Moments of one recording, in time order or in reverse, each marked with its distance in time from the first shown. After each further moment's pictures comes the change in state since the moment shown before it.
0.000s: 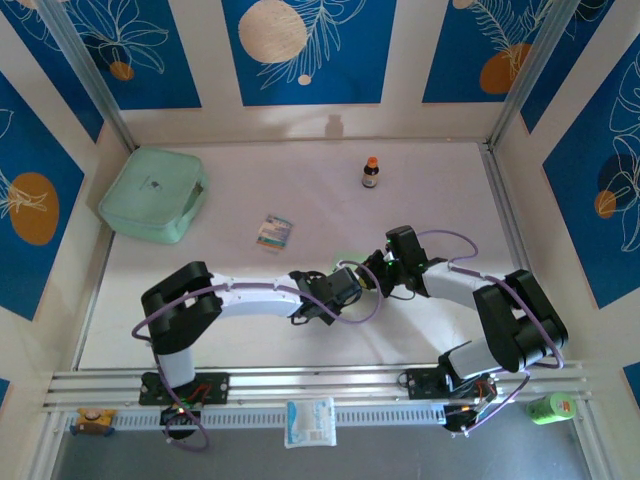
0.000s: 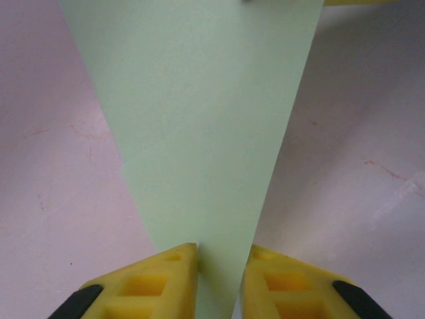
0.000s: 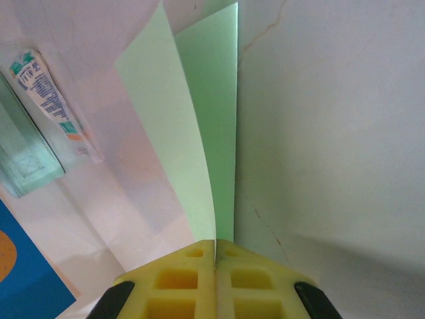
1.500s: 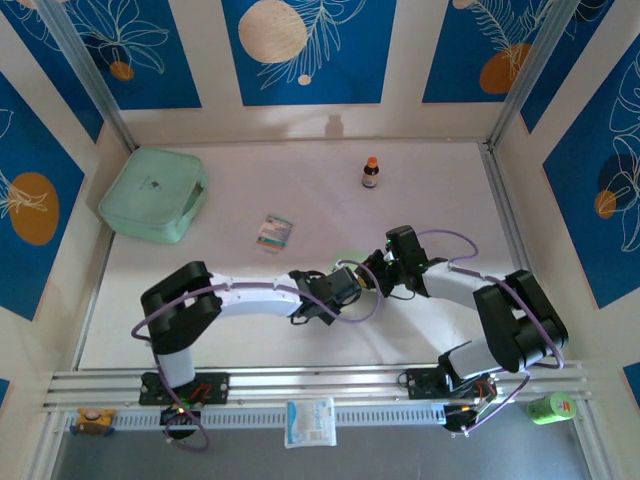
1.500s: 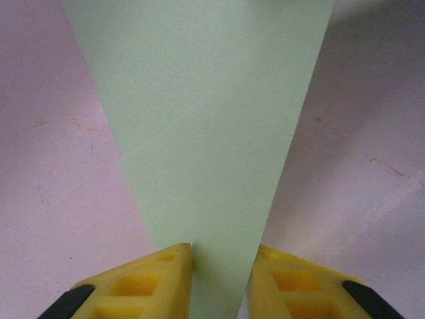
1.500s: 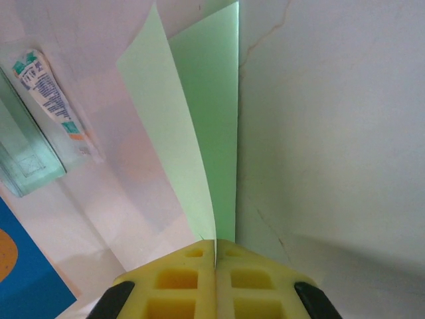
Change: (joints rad) left arm 0.002 0.000 0.000 -0.010 0.003 -0.016; right arm 0.000 -0.002 0.000 0.003 0.000 0.000
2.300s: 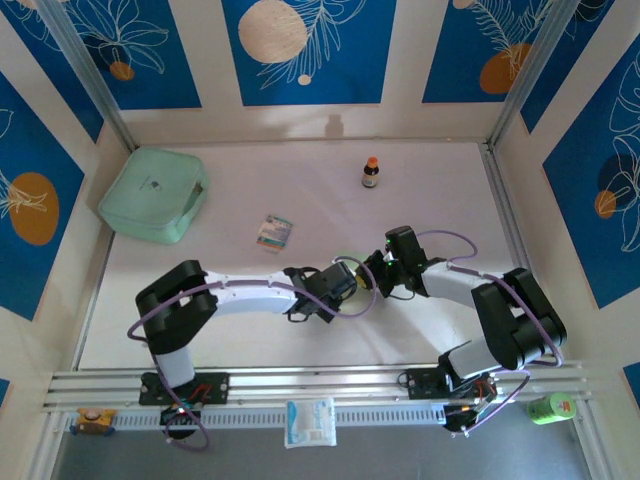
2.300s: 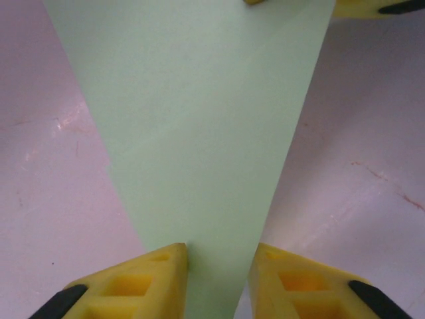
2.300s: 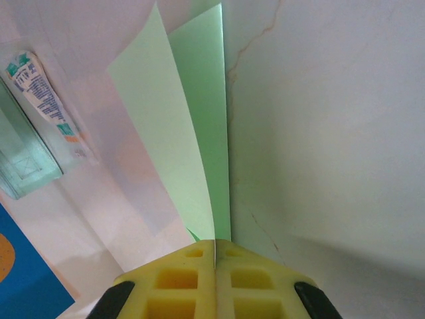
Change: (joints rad) left arm 0.031 -0.024 -0.021 0.035 0.087 -0.010; right arm 0.000 0.014 0.000 0.006 0.000 0.000
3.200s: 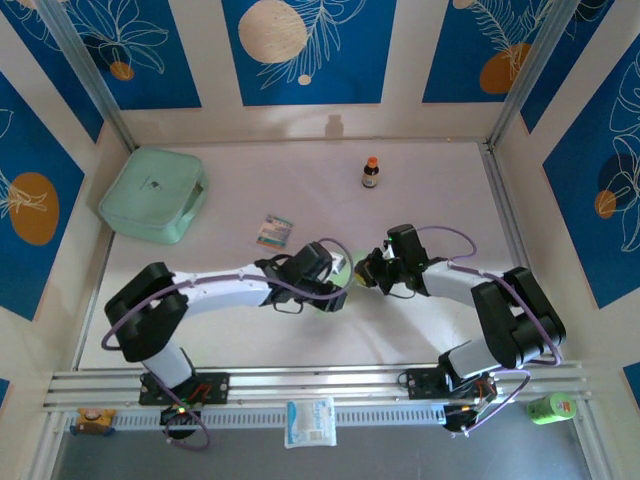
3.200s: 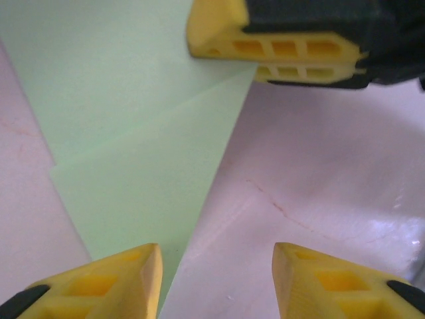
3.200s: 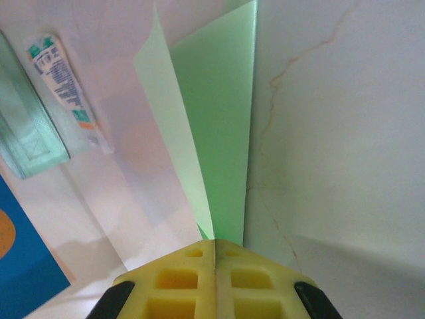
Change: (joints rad) left arm 0.122 -0.134 -0.109 0.166 0.349 -0.125; right arm -0.013 0.007 0.000 0.040 -0.030 -0.056
